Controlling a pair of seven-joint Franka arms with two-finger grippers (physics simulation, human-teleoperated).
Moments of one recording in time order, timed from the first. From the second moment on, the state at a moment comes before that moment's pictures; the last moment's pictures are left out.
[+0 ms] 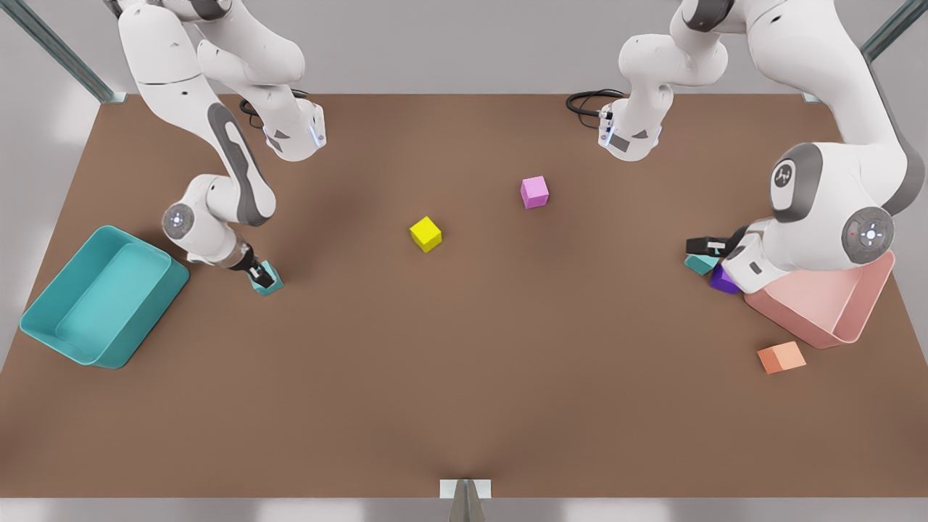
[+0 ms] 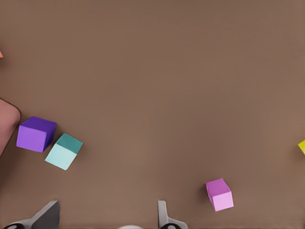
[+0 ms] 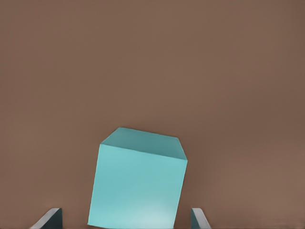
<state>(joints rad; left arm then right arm) -0.12 0.24 0.11 -1.47 -0.11 1.36 0.05 -0.04 0.17 0.02 -2.47 0.19 2.57 0.64</state>
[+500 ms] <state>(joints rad) -0.03 0.30 0.09 -1.48 -0.13 1.40 0.17 -0.05 0.34 0.02 -2.40 0.19 2.62 0.71</state>
